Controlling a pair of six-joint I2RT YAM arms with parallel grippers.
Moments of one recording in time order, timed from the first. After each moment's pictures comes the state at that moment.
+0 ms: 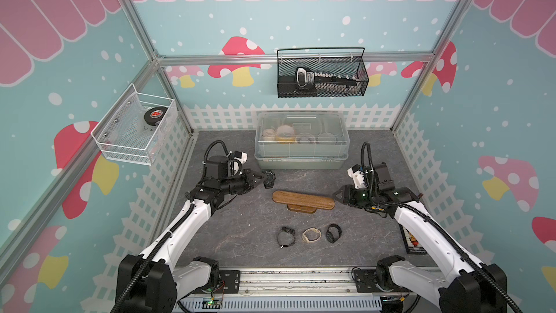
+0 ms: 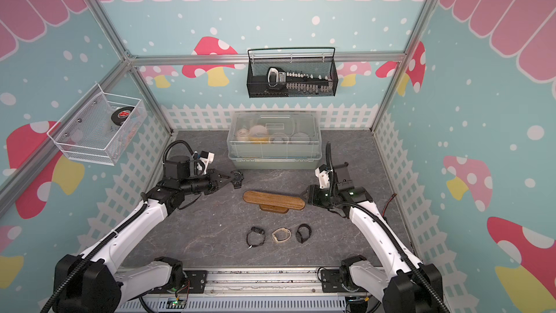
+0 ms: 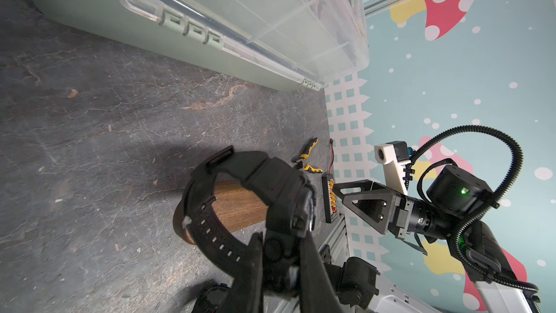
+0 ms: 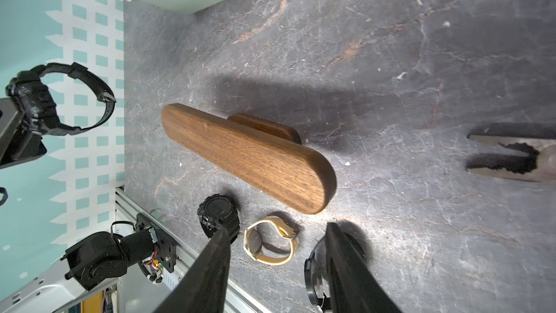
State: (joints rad) left arm -0.20 1.17 0.79 -0.21 0.73 -0.74; right arm 0.24 1.09 0.81 -0.69 -0.46 0.46
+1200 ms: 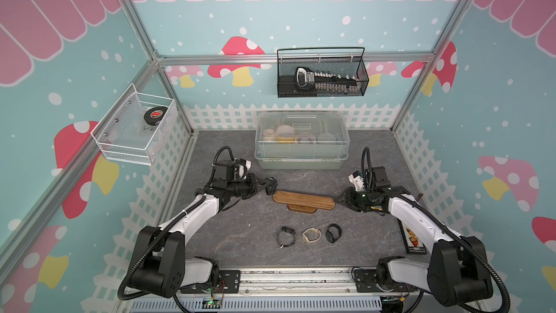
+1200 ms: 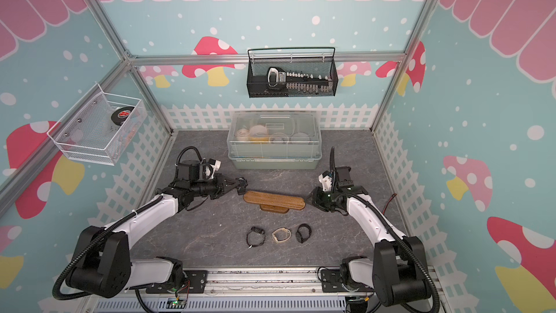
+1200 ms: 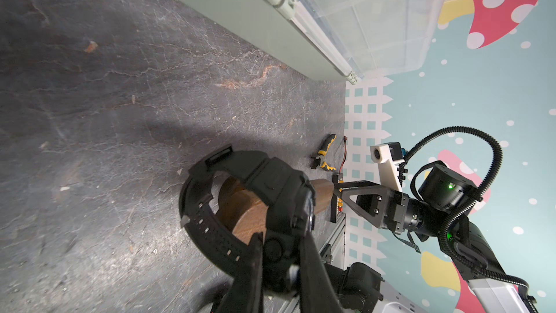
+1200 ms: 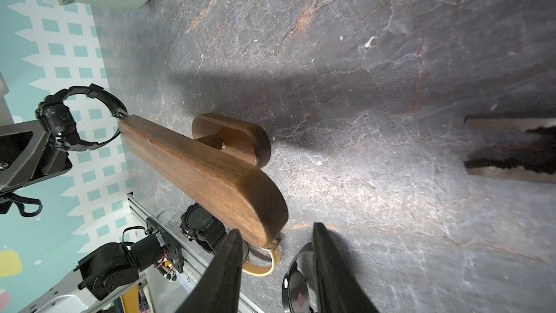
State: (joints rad) left arm -0.20 1.33 0.72 -0.08 0.75 -0.80; right arm 0.14 1.26 0.74 -0.58 -0.58 0.46
